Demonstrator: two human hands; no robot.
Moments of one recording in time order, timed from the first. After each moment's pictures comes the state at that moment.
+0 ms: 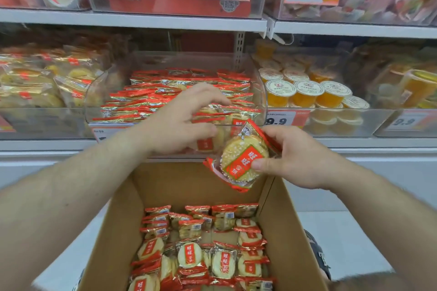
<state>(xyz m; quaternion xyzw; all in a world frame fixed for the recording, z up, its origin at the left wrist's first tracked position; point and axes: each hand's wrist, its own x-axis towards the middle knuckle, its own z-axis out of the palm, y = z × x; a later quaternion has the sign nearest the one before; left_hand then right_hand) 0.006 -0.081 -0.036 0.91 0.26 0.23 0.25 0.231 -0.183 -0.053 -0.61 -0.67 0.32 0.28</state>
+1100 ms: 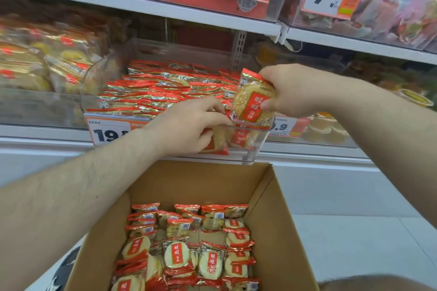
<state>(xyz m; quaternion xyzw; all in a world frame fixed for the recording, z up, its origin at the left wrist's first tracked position) 0.004 -0.048 -0.076 0.95 0.23 0.23 -0.01 0.204 -0.112 0.038 -0.70 -0.72 -0.03 -0.05</state>
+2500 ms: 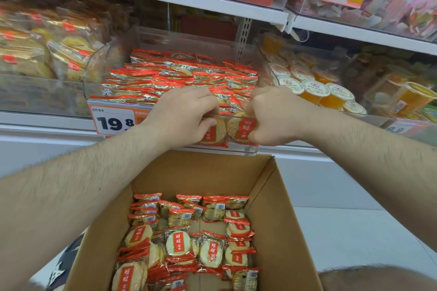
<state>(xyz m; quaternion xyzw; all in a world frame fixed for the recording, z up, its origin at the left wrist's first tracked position) -0.002 -0.052 -0.087 0.91 0.27 0.31 -0.07 0.189 -0.114 -0.018 -0.60 -0.78 -0.11 -0.12</state>
